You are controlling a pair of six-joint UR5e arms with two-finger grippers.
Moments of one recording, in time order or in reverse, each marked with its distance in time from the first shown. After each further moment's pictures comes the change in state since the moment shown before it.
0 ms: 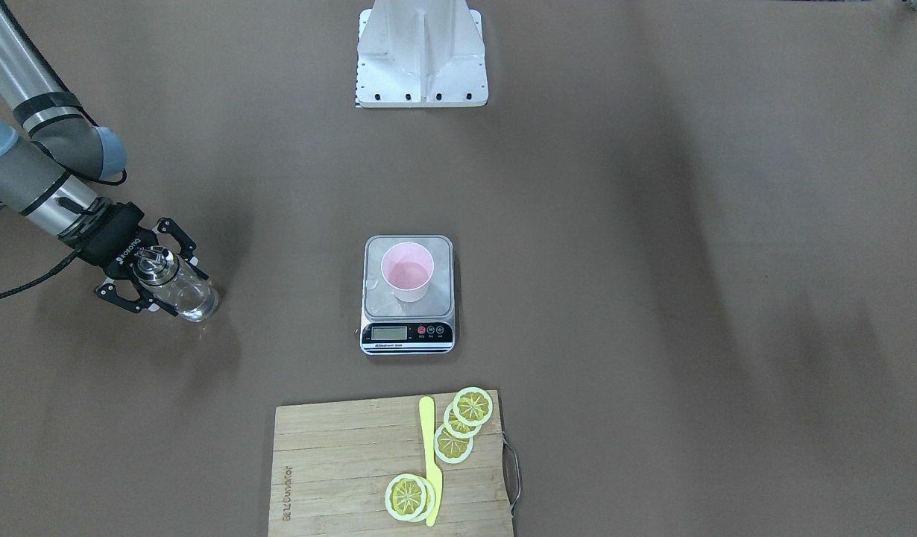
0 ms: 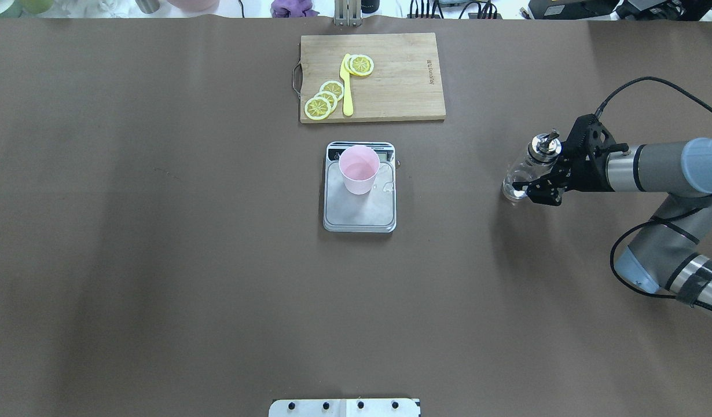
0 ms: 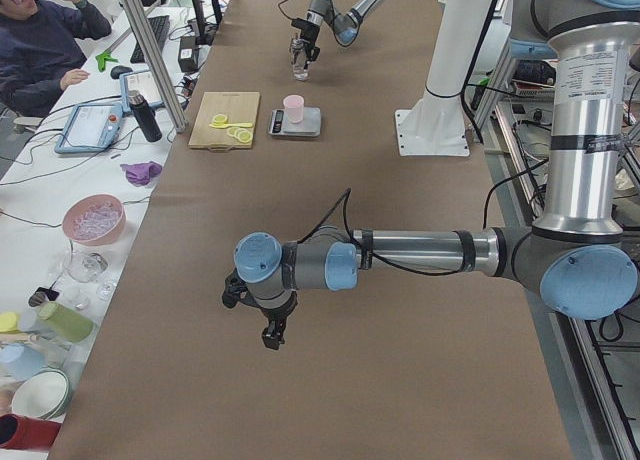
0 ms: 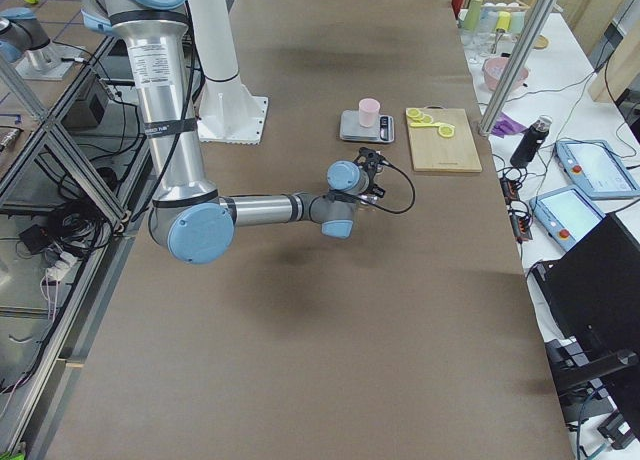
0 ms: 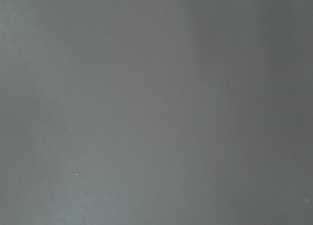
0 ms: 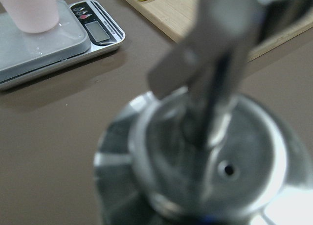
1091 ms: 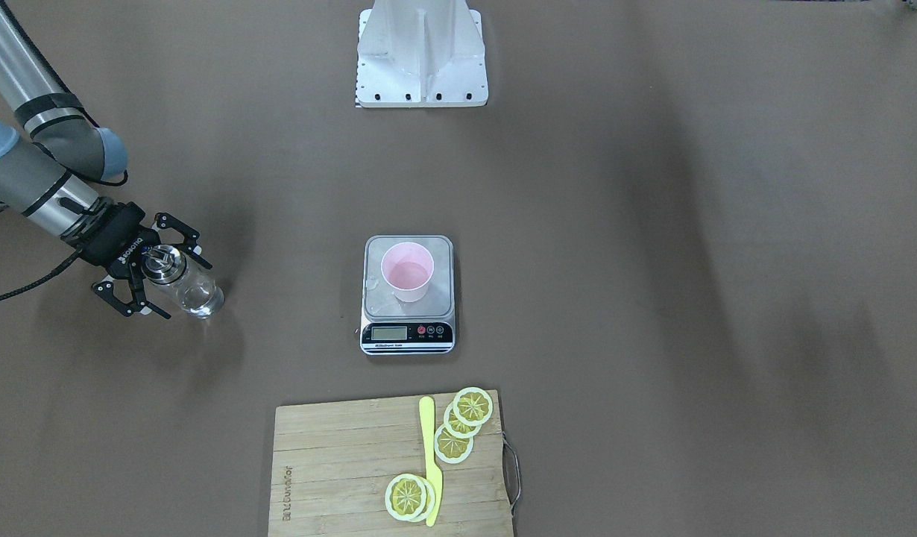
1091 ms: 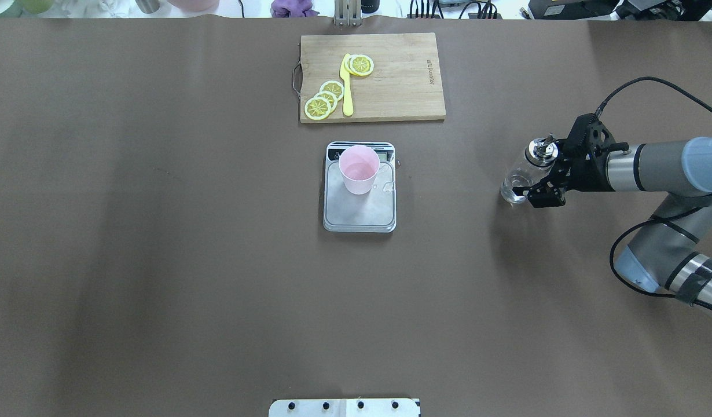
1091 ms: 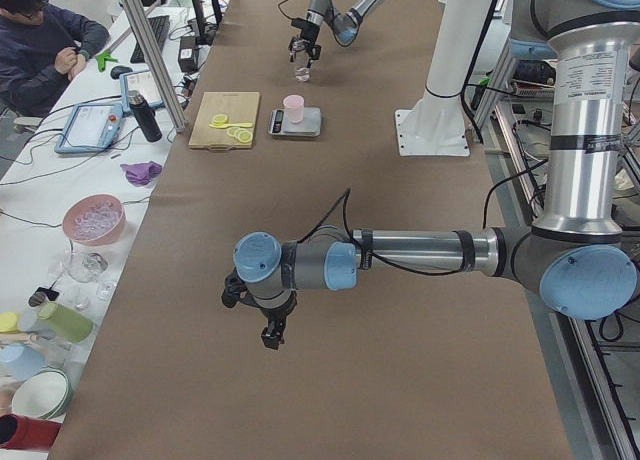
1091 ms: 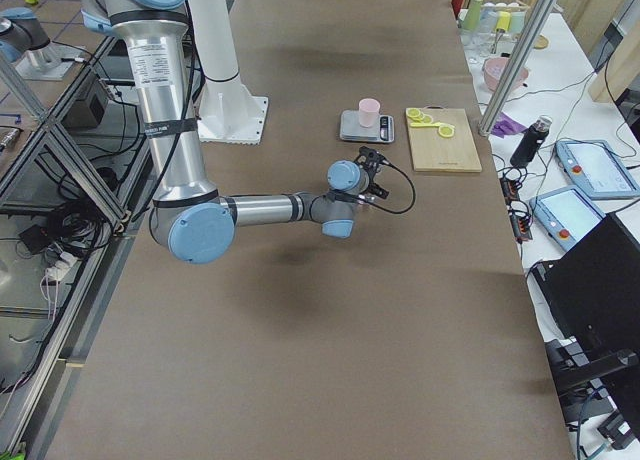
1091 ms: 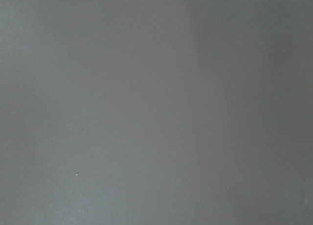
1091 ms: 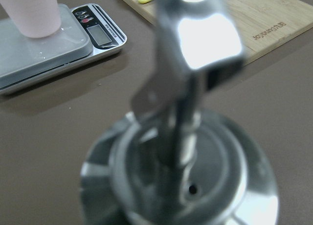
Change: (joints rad) left arm 0.000 -0.001 0.000 0.000 0.000 0.000; right arm 0.004 -0.001 0.002 0.006 0.013 0.016
